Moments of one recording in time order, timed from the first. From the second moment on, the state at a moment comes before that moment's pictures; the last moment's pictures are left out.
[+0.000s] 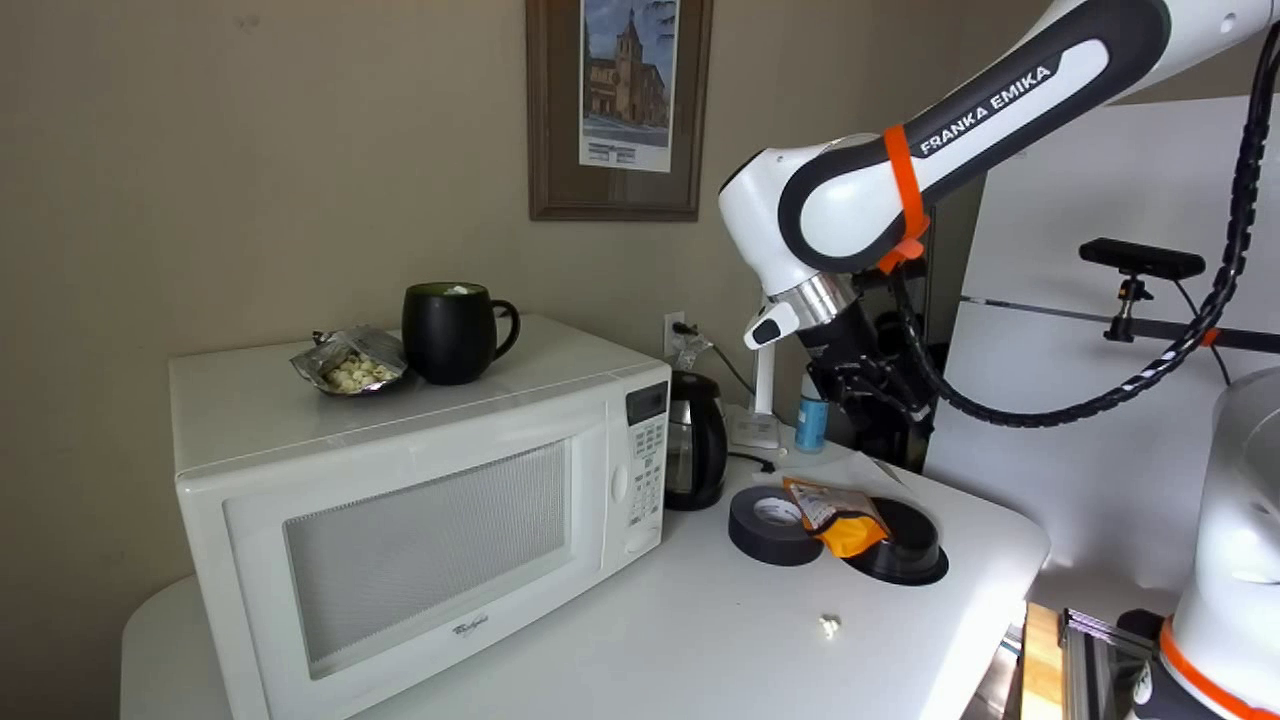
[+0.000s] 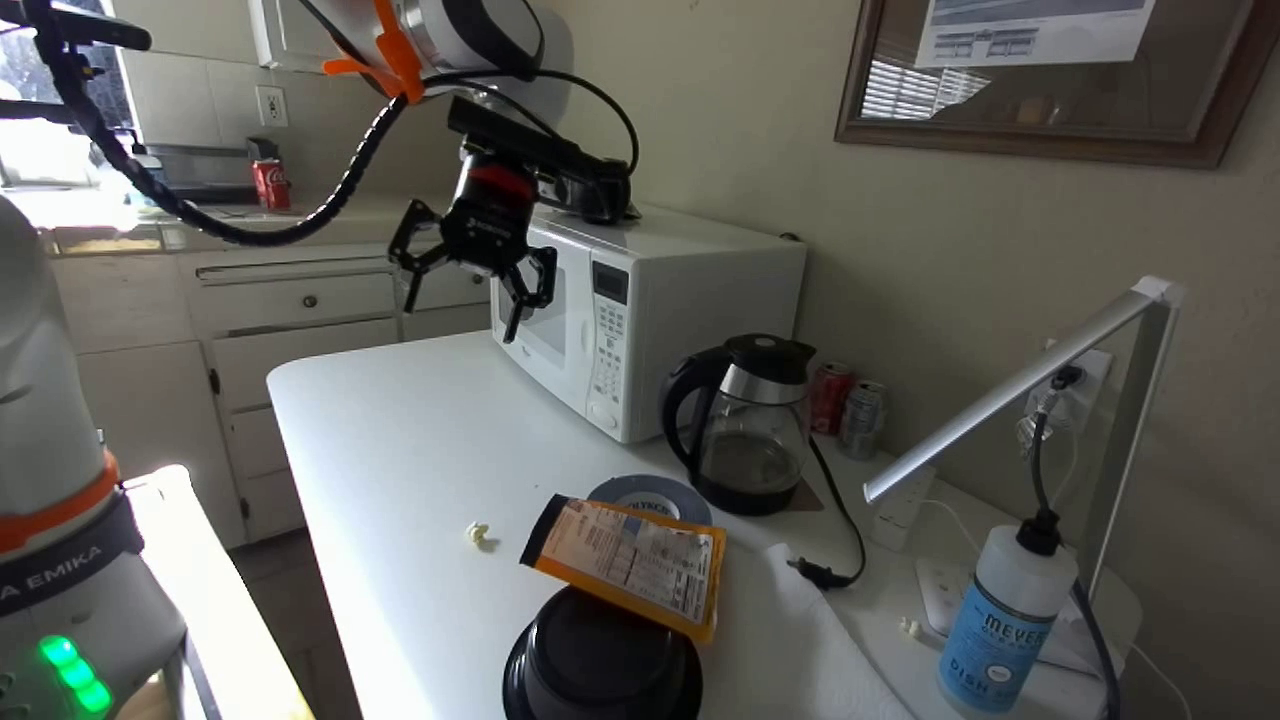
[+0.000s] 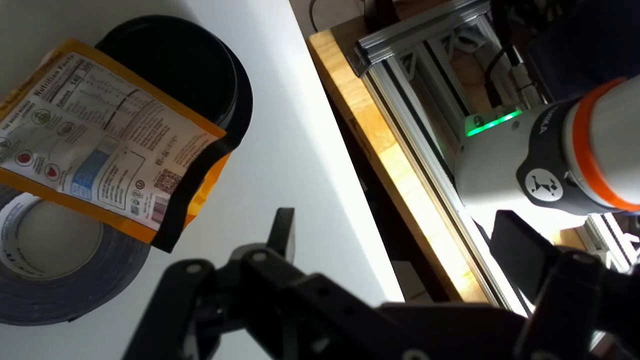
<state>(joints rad) 0.08 -0.28 -0.06 -2.45 -0.34 1.62 -0.98</state>
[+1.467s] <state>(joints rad) 0.16 -0.15 0.09 -2.70 -0.56 1.88 -1.42</state>
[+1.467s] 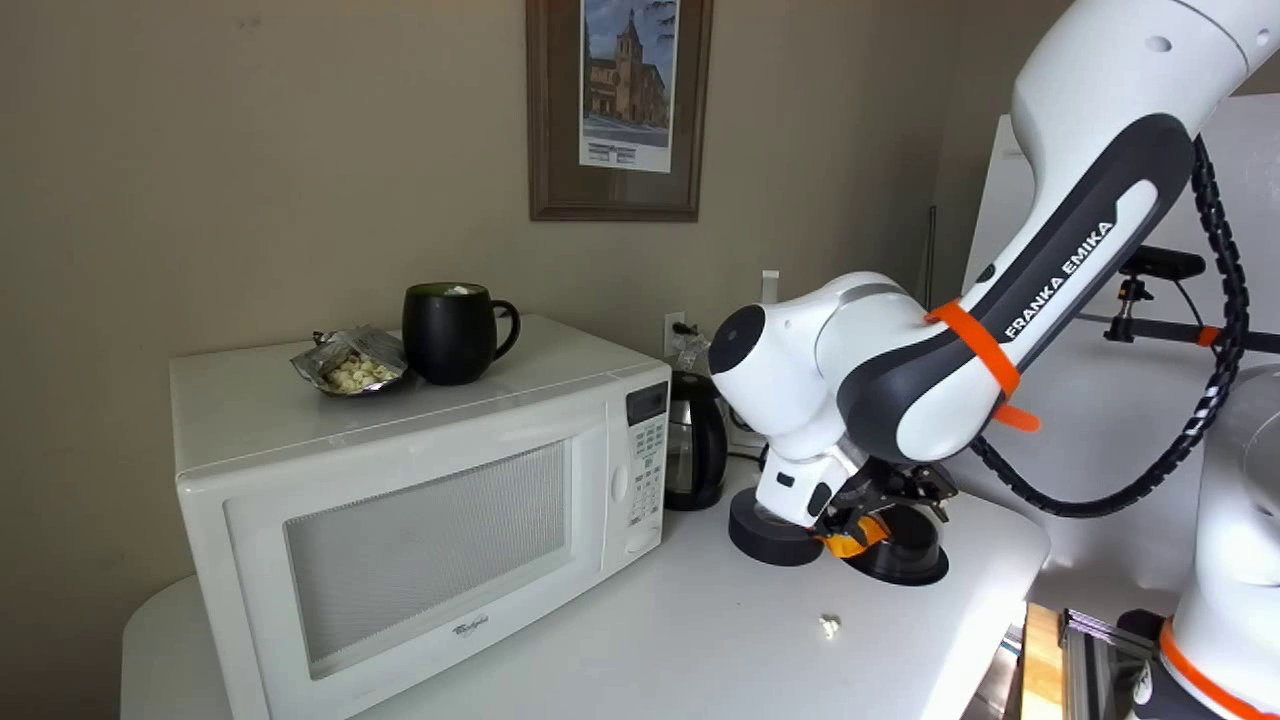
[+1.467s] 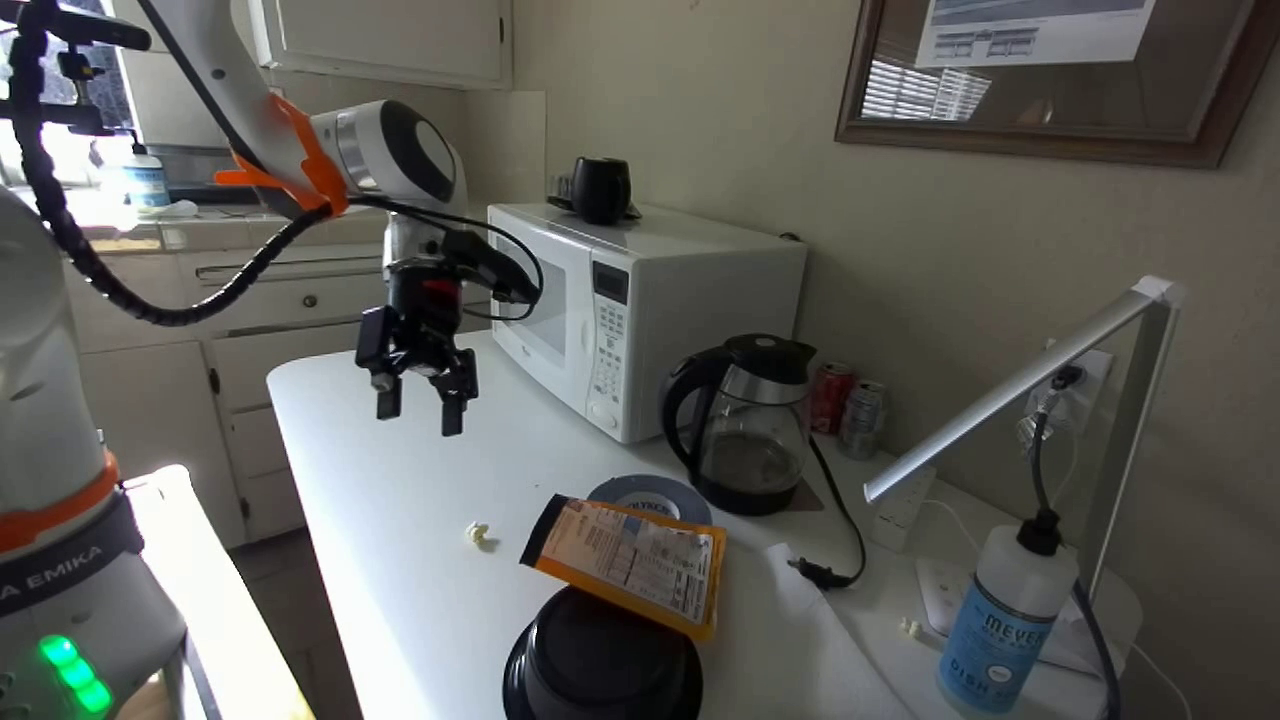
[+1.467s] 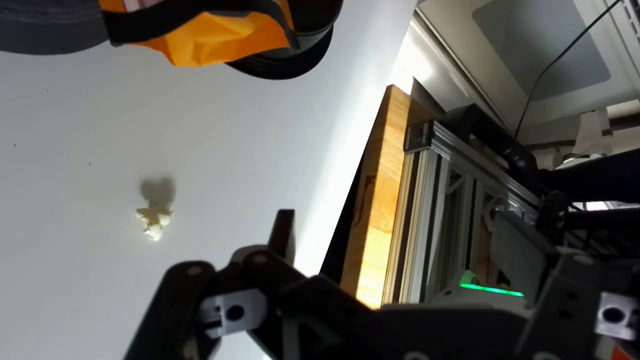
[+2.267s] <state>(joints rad) 0.15 -0.09 0.10 -2.75 -1.04 2.40 -1.47</state>
